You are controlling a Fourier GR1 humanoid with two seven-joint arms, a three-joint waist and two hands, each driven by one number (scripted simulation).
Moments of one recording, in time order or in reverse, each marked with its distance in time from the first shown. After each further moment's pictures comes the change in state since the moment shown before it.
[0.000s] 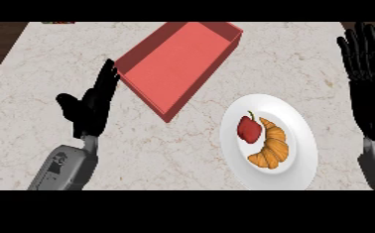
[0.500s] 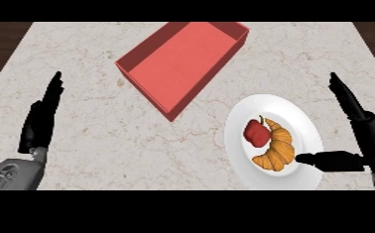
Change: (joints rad) left arm 0.103 0.251 0.059 0.073 -0.165 0.044 0.003; right arm 0.228 -0.134 0.095 0.070 0.194 0.037 0.023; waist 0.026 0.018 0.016
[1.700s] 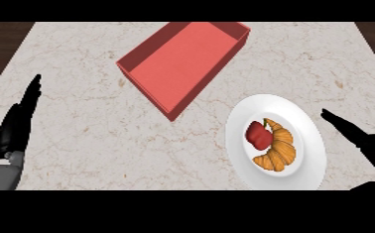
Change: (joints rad) left arm 0.035 0.070 0.063 0.007 -0.071 -0.038 0.029; right arm 0.100 -0.202 0.057 0.095 0.262 0.230 -0.081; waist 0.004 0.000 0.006
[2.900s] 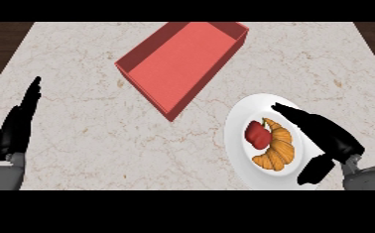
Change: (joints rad) left arm 0.013 -0.094 0.123 -0.002 -0.118 -0.083 -0.005; right arm -0.231 0.282 0.044 0.001 0.297 0.349 0.371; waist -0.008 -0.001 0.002
